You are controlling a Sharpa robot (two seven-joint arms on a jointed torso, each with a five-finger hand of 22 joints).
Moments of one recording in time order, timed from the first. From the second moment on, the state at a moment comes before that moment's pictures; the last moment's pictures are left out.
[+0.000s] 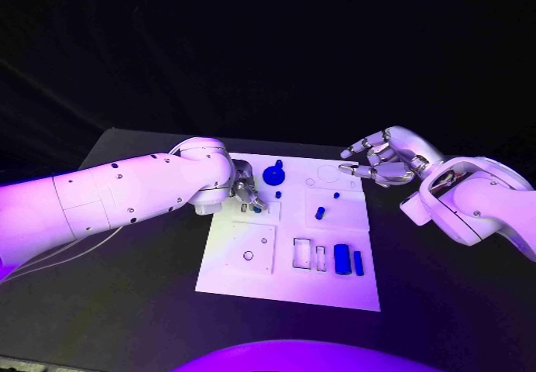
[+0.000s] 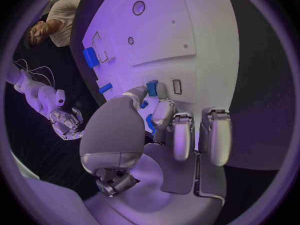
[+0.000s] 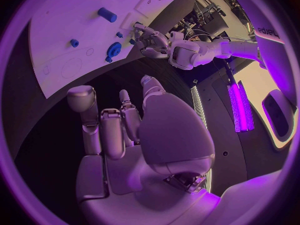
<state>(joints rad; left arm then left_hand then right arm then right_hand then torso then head) 1.26 -0.69 -0.02 1.45 -1.14 0.19 -0.70 1.10 -0.17 0.30 0.29 0.30 1.06 0.01 0.46 0.76 1.40 -0.05 1.17 1.18 1.47 -0.10 1.57 1.31 0.02 1.47 0.01 1.56 1.31 1.31 -0.95 -0.12 1.67 -0.95 -0.44 0.05 1.37 -0.10 -0.02 0.28 0.44 0.97 0.15 0.13 0.17 1.38 0.06 1.36 1.31 1.47 -0.01 1.43 1.31 0.11 1.28 0.09 0.96 1.09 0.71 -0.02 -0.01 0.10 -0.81</state>
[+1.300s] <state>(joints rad) 1.34 -0.73 0.02 1.46 -1.12 0.15 -0.70 1.12 -0.13 0.10 0.29 0.30 1.02 0.04 0.41 0.75 1.36 -0.03 1.10 1.11 1.47 -0.09 1.57 1.31 0.02 1.47 0.01 1.56 1.31 1.30 -0.95 -0.12 1.65 -0.95 -0.44 0.05 1.36 -0.10 -0.02 0.28 0.44 0.97 0.15 0.13 0.17 1.38 0.06 1.36 1.31 1.47 -0.01 1.43 1.31 0.12 1.28 0.09 0.96 1.08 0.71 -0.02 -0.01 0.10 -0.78</state>
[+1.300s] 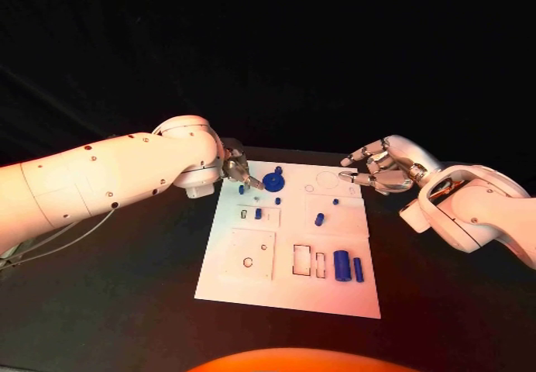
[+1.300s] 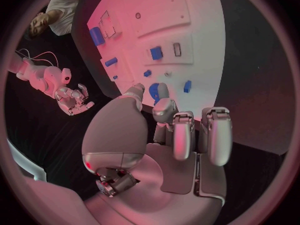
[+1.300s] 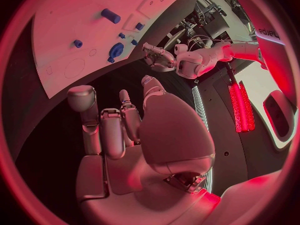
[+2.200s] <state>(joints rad) 1.36 -0.61 0.00 1.19 -1.17 0.20 -0.70 1.15 -0.12 0.05 0.29 0.30 0.99 0.06 0.34 0.67 1.34 -0.01 1.07 1.07 1.47 -0.07 1.57 1.31 0.02 1.47 0.03 1.55 1.31 1.30 -0.94 -0.12 1.65 -0.95 -0.43 0.05 1.36 -0.10 -0.02 0.28 0.44 0.97 0.15 0.13 0.17 1.38 0.06 1.36 1.31 1.47 -0.01 1.43 1.31 0.12 1.28 0.09 0.96 1.08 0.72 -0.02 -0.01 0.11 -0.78</state>
